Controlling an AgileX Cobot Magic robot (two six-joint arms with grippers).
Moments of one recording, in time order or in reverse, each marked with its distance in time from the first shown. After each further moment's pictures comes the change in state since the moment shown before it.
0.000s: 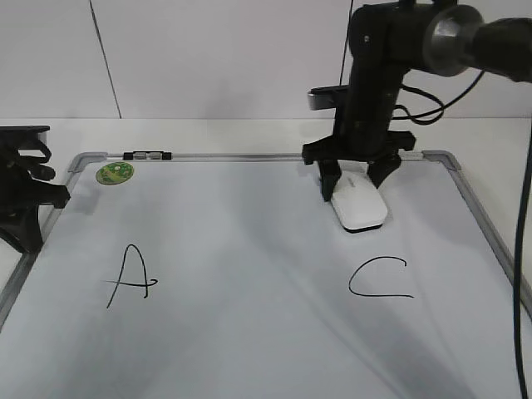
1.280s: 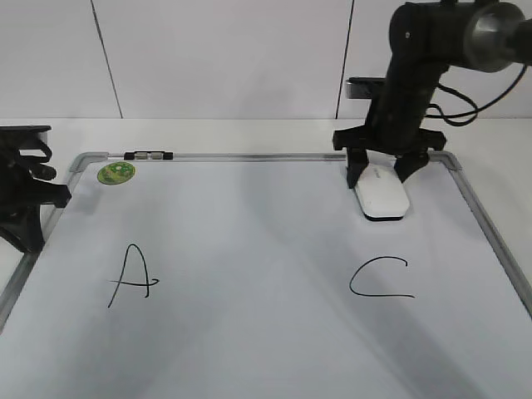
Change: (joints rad) left arm 0.000 0.000 -0.003 0.000 0.000 0.000; right arm -0.109 -0.023 0.057 0.017 -0.089 0.029
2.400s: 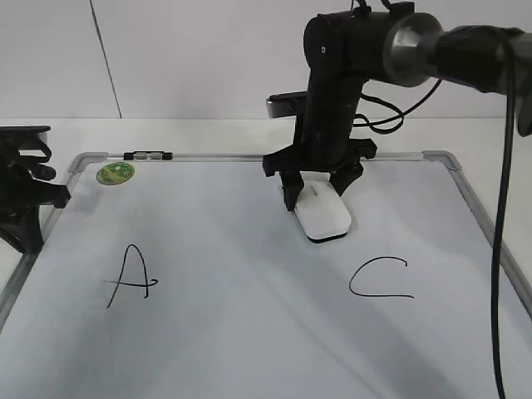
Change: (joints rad) left arm 0.000 0.002 -0.002 0.000 0.010 0.000; right arm 0.222 0.015 -0.045 -0.001 0.032 -0.007
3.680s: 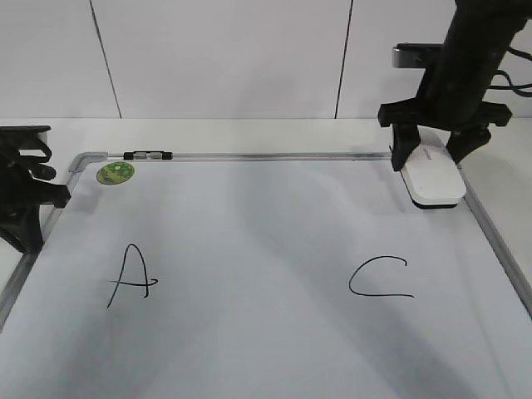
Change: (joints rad) left arm 0.000 0.000 -0.001 0.000 -0.003 0.000; right arm -0.272 -0.260 0.223 -0.024 -0.017 -0.006
